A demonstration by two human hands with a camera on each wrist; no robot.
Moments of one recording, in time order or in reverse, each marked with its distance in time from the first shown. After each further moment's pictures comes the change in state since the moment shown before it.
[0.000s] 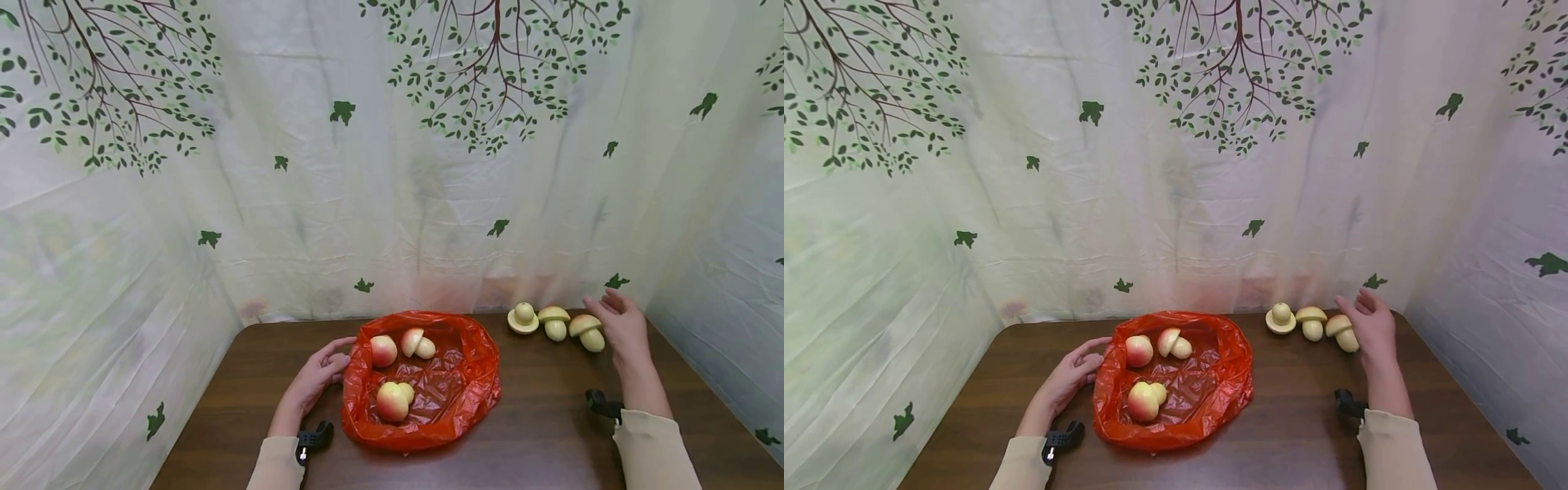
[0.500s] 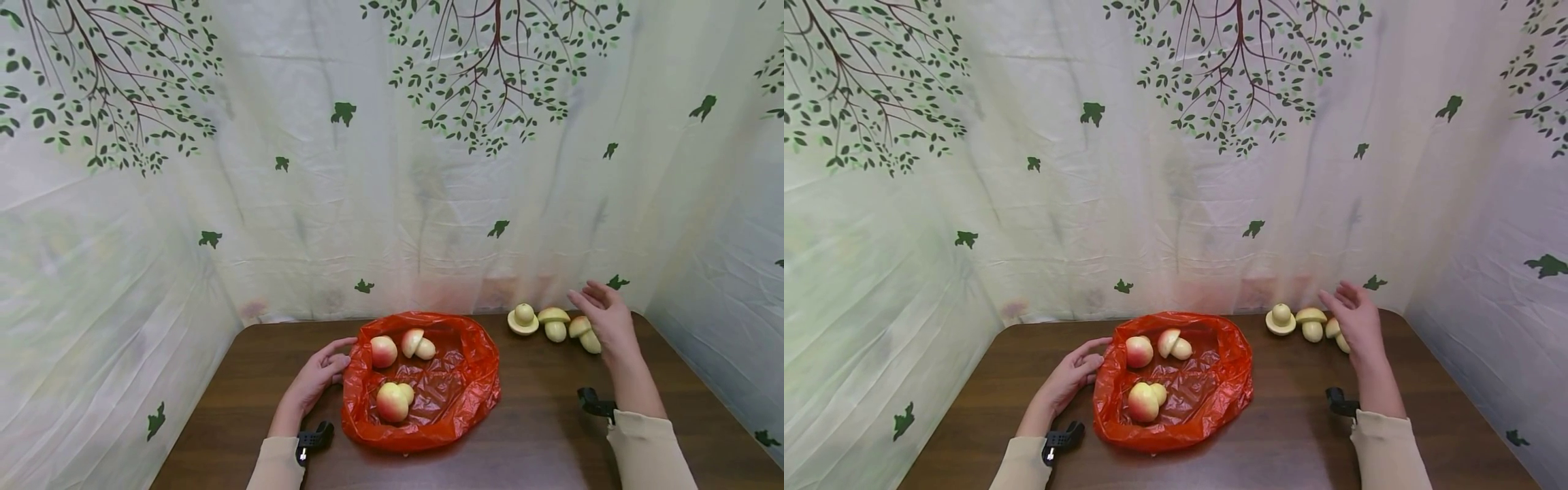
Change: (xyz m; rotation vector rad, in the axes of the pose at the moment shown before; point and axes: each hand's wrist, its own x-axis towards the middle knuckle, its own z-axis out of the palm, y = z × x) left_hand 0.000 -0.001 0.000 -0.008 -0.007 0.002; right_hand -0.014 -0.027 0.018 -0.038 -0.098 -0.104
